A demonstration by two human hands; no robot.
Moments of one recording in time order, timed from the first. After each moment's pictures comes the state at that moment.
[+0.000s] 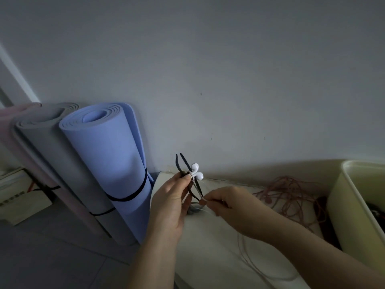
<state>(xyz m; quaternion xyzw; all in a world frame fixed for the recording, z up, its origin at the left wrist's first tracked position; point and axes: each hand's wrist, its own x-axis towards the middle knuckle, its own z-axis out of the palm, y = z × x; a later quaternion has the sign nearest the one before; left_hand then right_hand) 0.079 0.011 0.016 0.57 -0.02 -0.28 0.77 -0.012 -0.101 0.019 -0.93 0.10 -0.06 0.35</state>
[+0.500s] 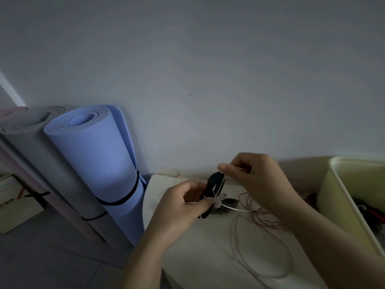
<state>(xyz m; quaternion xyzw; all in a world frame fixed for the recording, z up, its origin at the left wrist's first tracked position) 0.066 0.014 0.026 0.74 -0.32 -0.26 0.53 -0.030 -0.134 0.052 -0.85 0.21 -0.27 0.39</state>
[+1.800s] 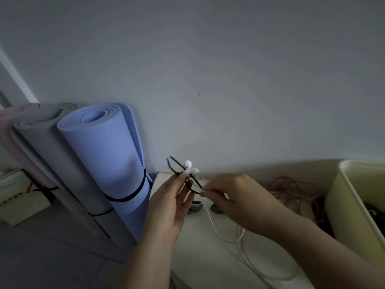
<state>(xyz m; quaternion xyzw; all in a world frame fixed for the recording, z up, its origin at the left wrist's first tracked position) 0.081 0.013 0.017 0.50 0.01 -0.32 0.81 -0.018 -0.104 0.037 -0.95 0.04 -0.16 0.27</state>
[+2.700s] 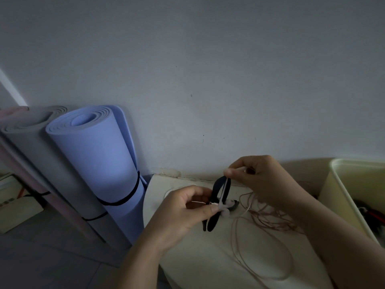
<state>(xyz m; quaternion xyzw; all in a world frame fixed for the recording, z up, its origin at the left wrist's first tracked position) 0.068 0.022 0.027 0.70 -0.34 -0.33 0.53 -0.034 -0.147 0.053 -0.85 0.19 -0.18 0.45</state>
